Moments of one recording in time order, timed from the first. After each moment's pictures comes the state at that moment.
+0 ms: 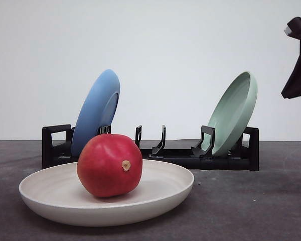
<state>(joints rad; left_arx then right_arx) 0.01 0.00 0.02 -0.18 0.06 -0.04 0.33 0.80 0.49 -0.21 -0.10 0.12</state>
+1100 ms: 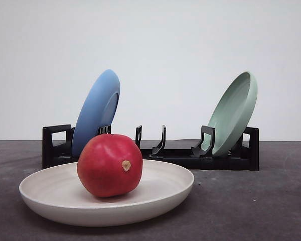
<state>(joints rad) 0.01 0.00 0.02 -0.18 0.06 -0.04 0.11 0.21 0.15 -0.18 -0.05 -0.01</state>
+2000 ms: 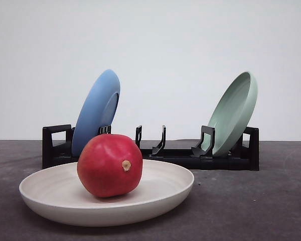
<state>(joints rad) 0.01 0.00 0.02 -0.18 0.06 -0.04 0.04 0.00 0.02 -0.17 -0.05 0.00</state>
